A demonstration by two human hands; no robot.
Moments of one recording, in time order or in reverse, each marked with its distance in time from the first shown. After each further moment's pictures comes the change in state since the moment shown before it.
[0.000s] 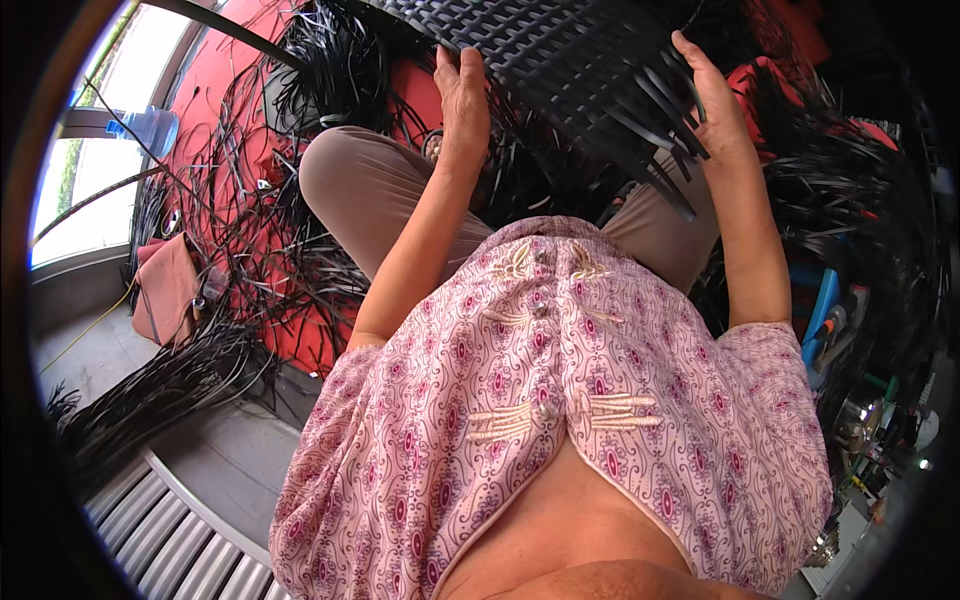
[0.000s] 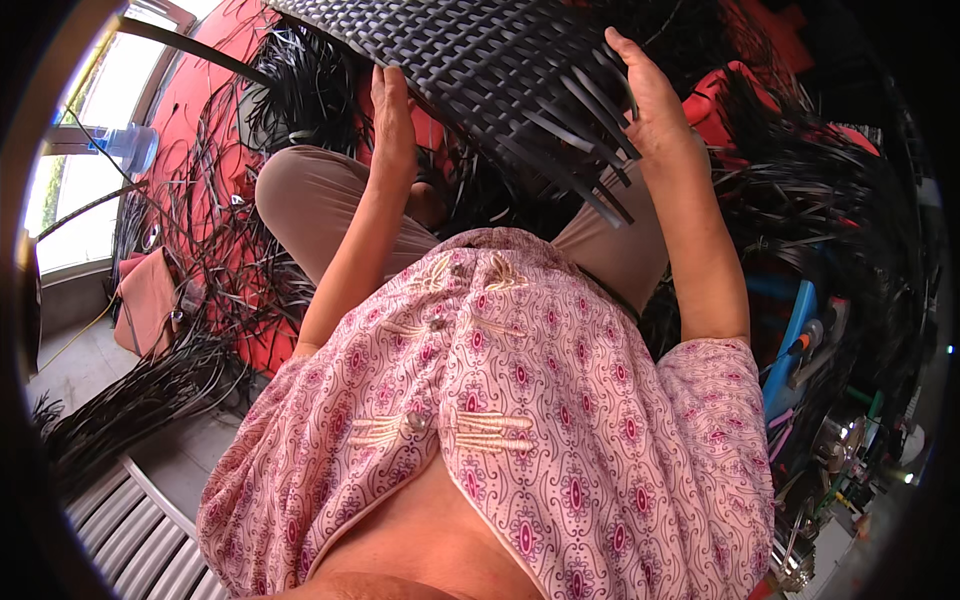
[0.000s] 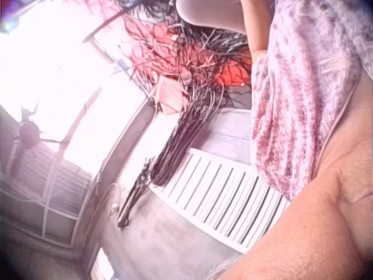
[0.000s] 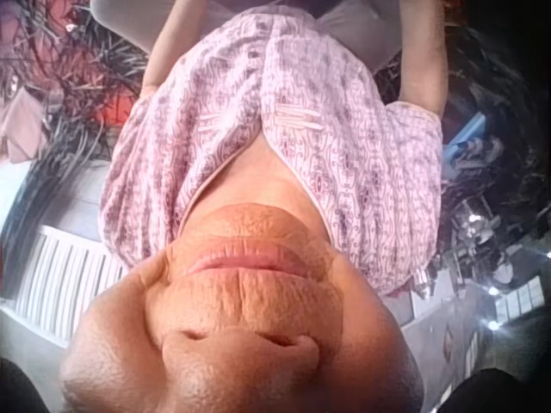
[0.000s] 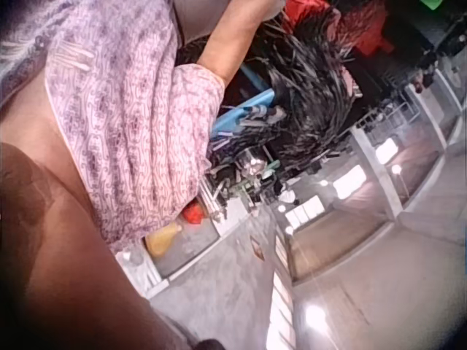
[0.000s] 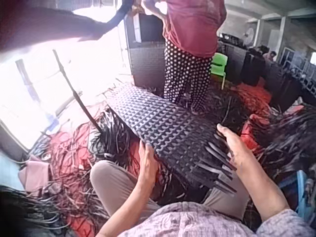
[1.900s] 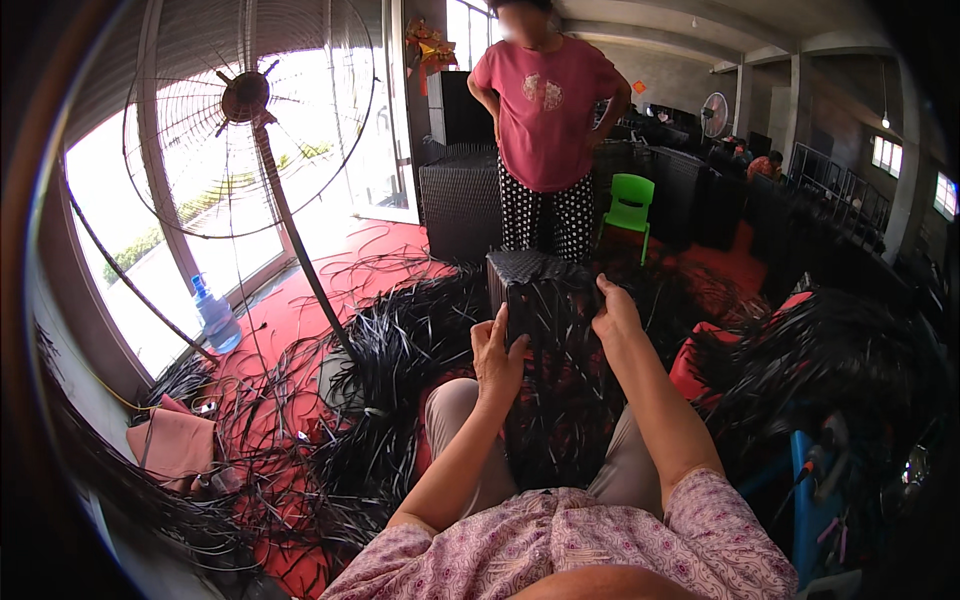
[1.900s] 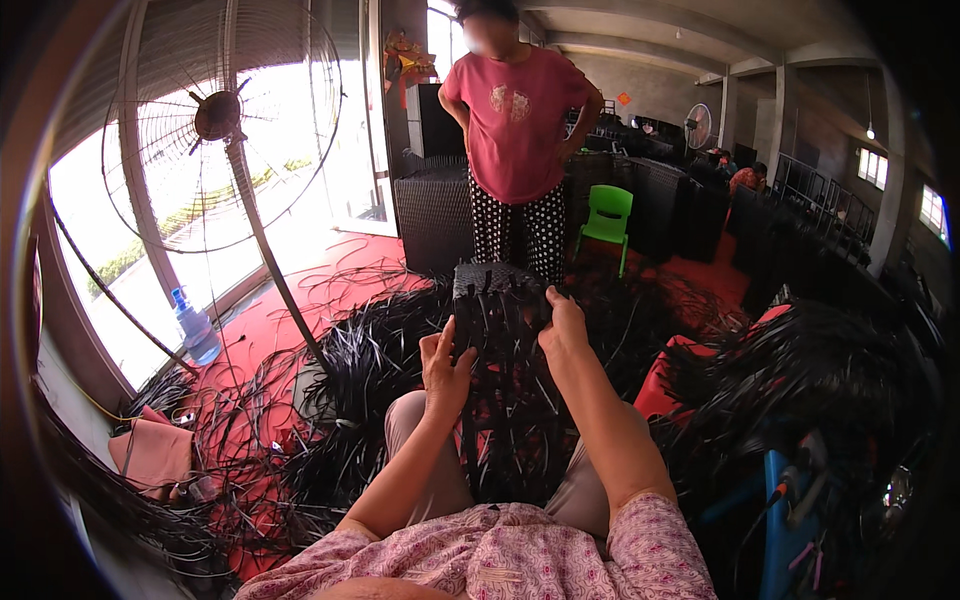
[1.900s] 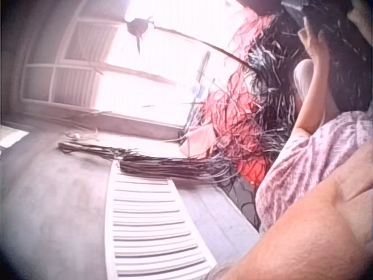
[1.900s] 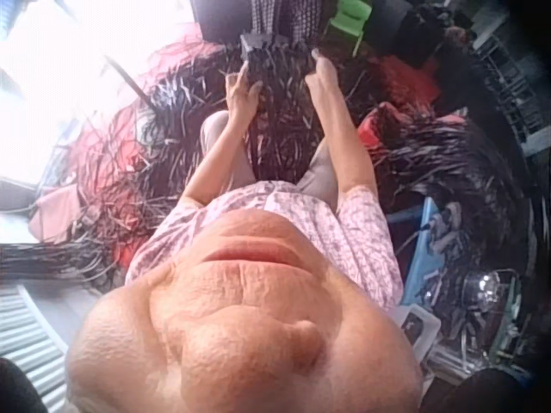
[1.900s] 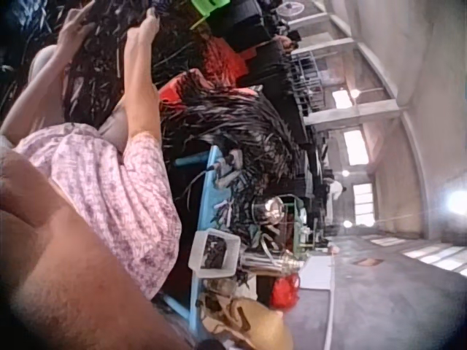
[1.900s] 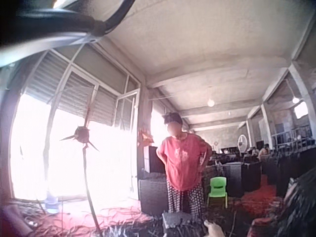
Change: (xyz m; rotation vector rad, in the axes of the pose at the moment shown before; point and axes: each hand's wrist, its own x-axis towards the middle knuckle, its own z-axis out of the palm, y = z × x) left_hand -0.016 0.140 0.044 0.509 0.150 0.593; right_hand 0.020 -0.072 0.099 0.351 0.272 -0.694
